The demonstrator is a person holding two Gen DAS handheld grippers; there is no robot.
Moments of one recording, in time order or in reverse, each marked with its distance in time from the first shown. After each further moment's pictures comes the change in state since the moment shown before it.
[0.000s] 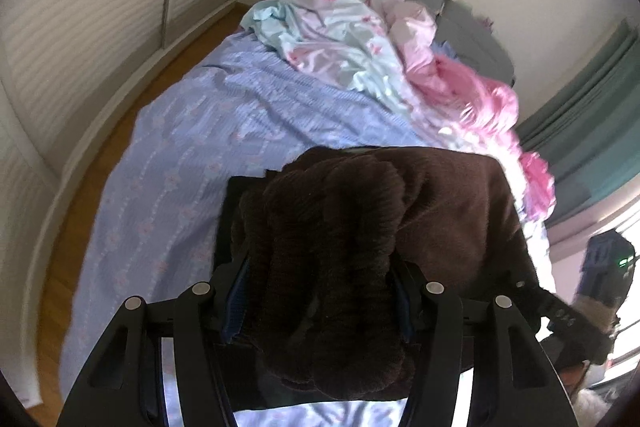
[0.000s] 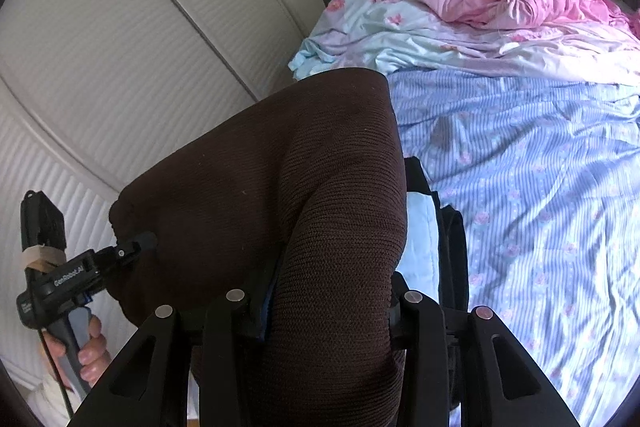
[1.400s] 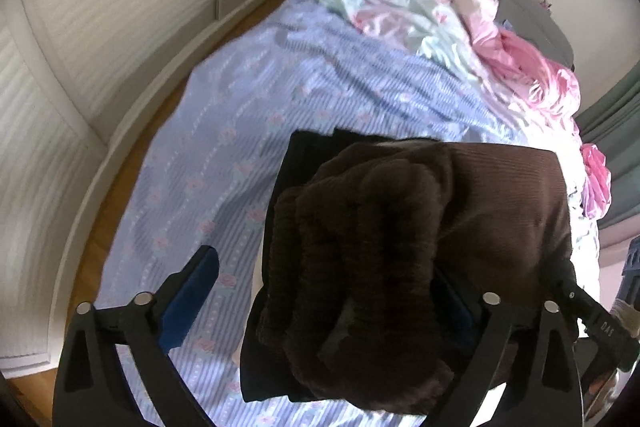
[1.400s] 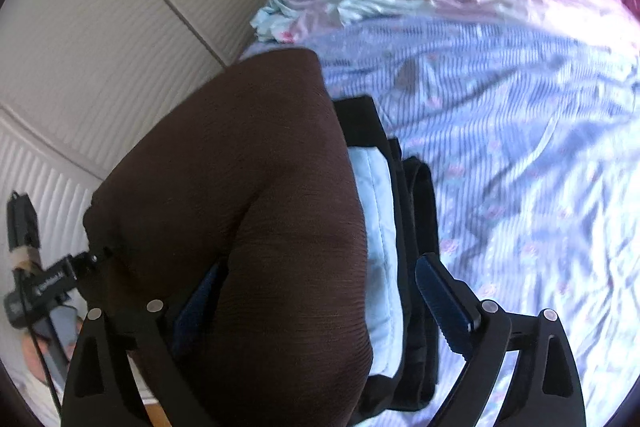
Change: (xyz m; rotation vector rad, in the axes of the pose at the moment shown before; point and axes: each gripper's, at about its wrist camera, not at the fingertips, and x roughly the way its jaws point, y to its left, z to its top) left arm 0.029 0.016 -0.023 -0.036 0.052 0.205; right arm 0.041 -0.037 -0.020 0.007 0.112 -0.090
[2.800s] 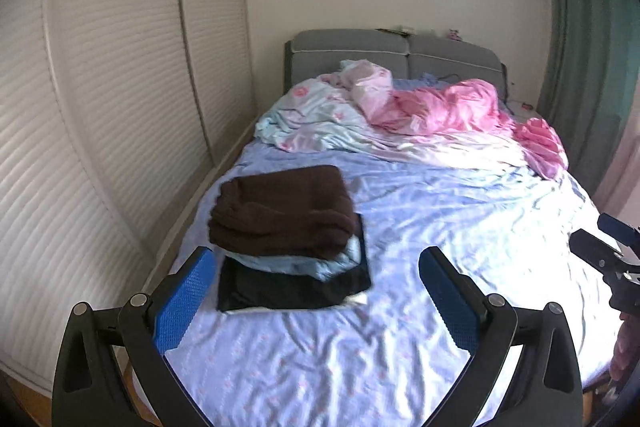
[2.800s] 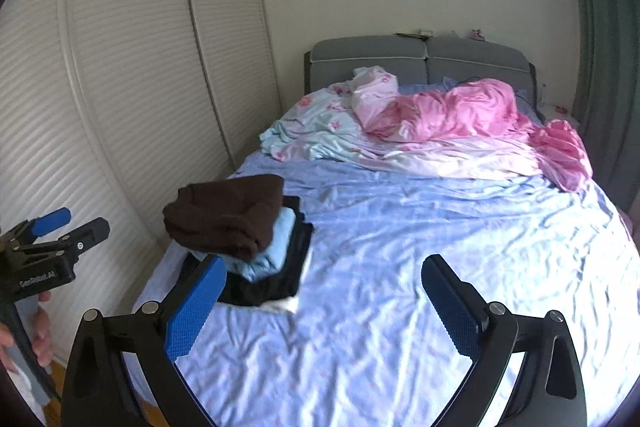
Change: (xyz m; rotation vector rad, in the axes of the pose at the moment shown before) left arm -0.289 -0.248 -0.235 0.312 -0.456 0.120; right arm -0.377 -0.060 -0.159 -0.227 -0.437 -0.141
